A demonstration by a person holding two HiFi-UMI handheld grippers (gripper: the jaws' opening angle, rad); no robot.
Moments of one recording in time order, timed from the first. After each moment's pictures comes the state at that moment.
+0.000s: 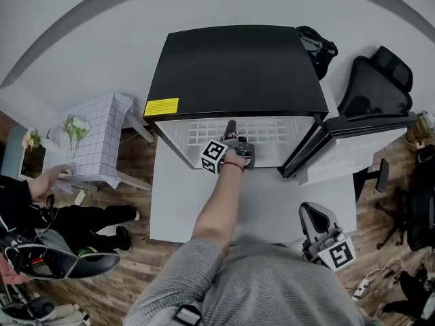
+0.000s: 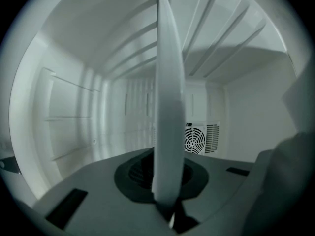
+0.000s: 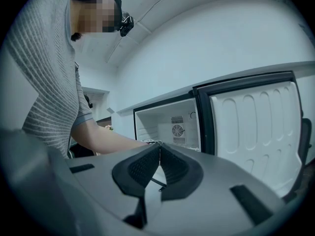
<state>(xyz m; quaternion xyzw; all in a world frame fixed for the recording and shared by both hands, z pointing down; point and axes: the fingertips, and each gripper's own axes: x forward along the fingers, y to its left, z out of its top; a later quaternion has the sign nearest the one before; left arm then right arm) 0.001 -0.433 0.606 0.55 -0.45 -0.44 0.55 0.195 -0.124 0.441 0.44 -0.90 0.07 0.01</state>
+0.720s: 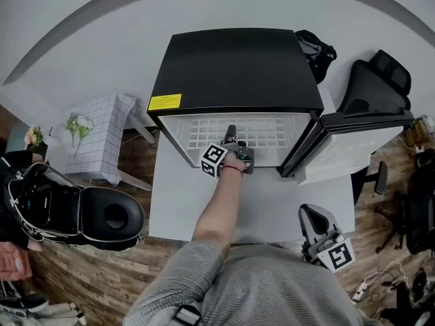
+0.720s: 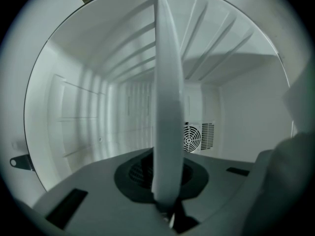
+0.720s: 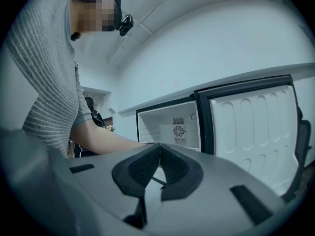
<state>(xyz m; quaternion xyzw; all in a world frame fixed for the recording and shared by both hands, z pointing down) 0.001 -0.410 0.606 0.55 -0.45 -0.44 0.55 0.199 -0.105 0.439 0.43 -0.90 0.07 0.00</state>
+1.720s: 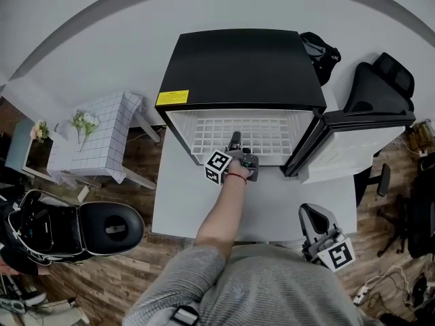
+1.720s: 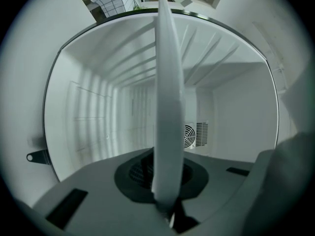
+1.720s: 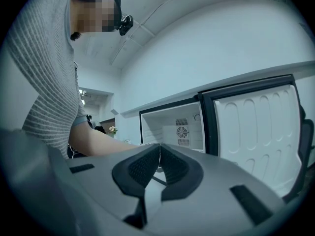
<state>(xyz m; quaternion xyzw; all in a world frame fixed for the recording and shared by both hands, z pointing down) 0.002 -0.375 0.605 0.55 -0.45 -0.44 0.55 0.193 -0.097 0.437 0.42 -0.91 0.06 0.00</state>
